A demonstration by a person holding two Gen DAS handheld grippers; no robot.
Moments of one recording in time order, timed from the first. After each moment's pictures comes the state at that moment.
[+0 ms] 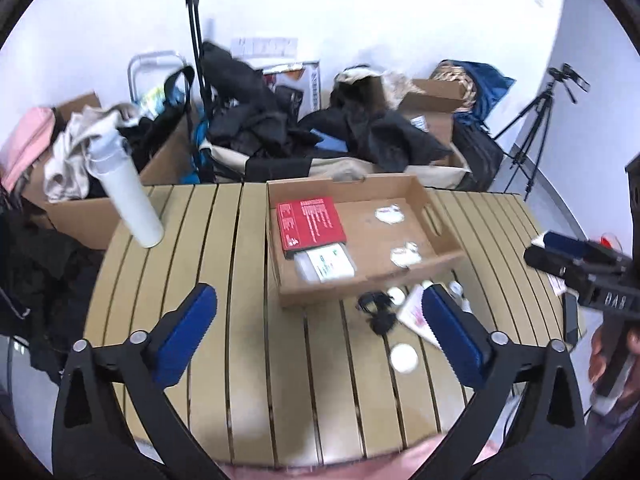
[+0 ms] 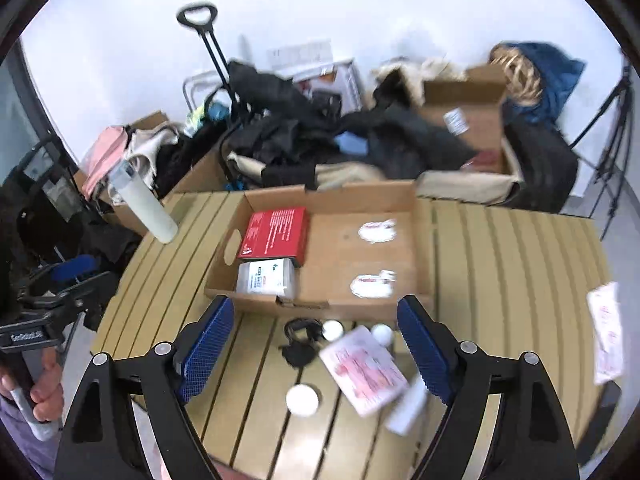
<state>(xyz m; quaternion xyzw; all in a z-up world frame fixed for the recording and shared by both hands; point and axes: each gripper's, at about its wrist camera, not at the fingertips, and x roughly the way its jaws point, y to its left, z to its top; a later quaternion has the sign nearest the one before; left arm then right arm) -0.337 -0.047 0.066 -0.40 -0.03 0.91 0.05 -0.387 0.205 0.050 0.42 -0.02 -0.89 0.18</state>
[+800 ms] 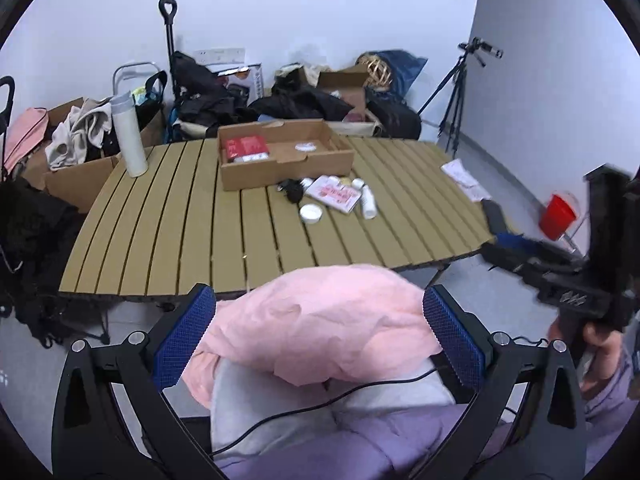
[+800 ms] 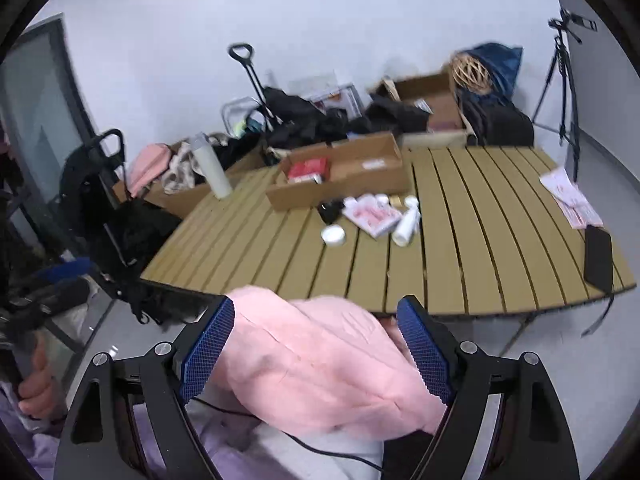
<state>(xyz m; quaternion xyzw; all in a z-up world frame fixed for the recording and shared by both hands) -0.054 0.012 0.034 -0.37 -0.02 0.92 0.12 -0.085 0.269 -0.002 0.34 -0.07 -0.91 0.21</state>
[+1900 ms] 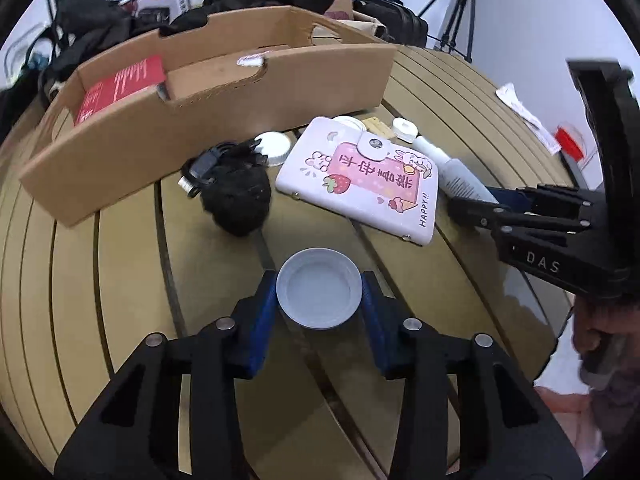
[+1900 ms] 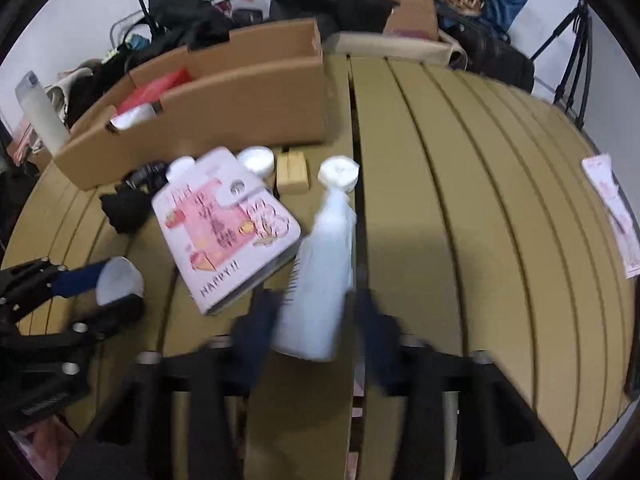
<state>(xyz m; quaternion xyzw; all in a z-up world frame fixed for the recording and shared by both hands) -0.364 0.088 -0.163 -0.49 0.03 0.85 0.19 -0.381 0.259 -0.181 0.49 0.02 -0.87 0.06</state>
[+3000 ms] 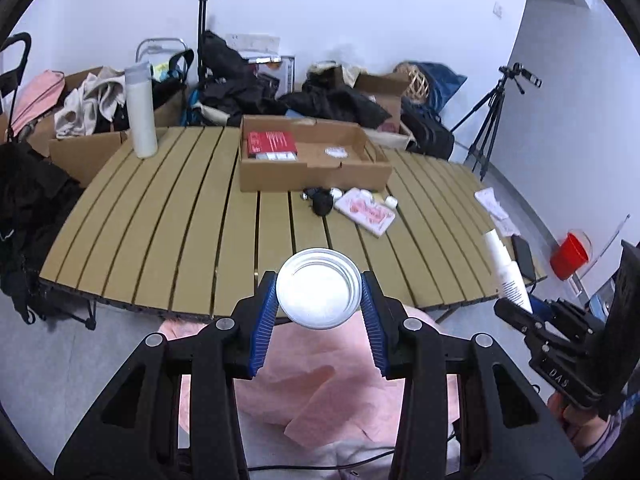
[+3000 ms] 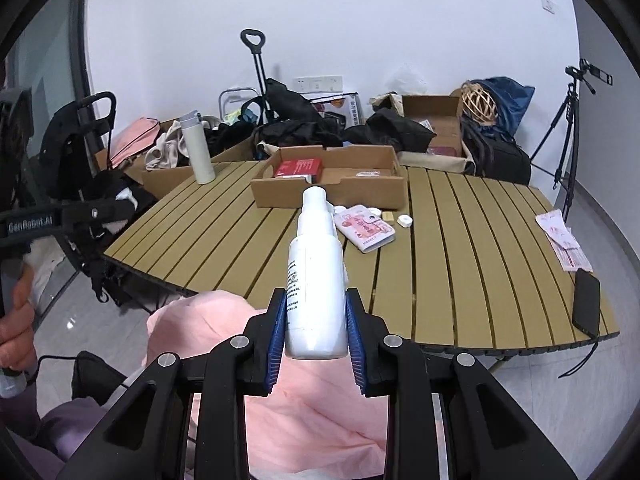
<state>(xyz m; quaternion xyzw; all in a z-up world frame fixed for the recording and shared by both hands) -0.116 -0.002 -0.002 -0.37 -0.08 0.92 0.08 -0.106 0.234 -0.039 0.34 0.02 -0.93 0.17</state>
